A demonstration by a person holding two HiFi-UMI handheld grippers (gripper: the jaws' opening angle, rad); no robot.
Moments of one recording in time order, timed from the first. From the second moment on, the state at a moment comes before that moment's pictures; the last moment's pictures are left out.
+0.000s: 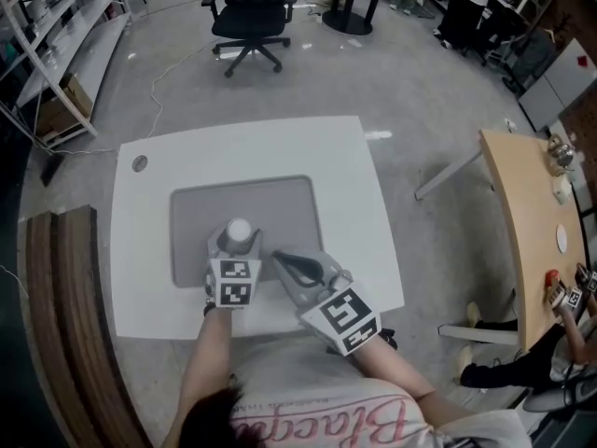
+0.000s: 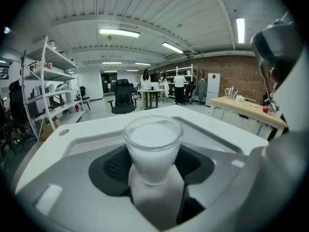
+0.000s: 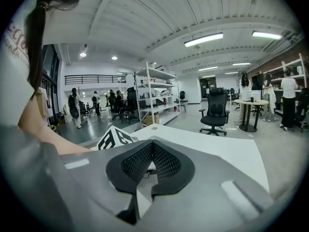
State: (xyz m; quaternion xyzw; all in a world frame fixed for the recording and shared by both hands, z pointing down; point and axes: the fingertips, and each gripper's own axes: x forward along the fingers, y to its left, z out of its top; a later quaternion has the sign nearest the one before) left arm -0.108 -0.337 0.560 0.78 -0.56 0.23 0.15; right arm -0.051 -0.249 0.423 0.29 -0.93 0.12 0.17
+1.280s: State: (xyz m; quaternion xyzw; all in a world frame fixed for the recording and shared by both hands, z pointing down) left arm -0.113 -0.337 0.571 0.76 -0.58 0.25 0.17; right arm -0.035 -0.263 0.418 0.31 -0.93 0.10 0.16
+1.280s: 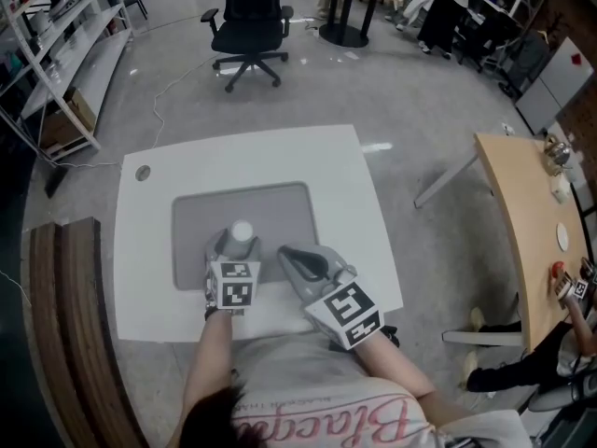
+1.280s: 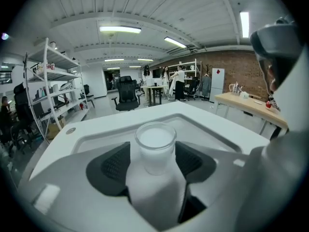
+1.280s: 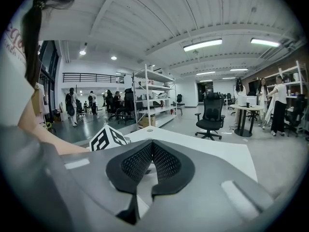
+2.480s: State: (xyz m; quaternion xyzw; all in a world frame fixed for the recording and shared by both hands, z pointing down) left arm -0.116 -0.222 0.417 0.82 -0.56 0.13 0.06; right arm -0.049 -0.191 0.392 0.35 -0.93 0.08 0.12
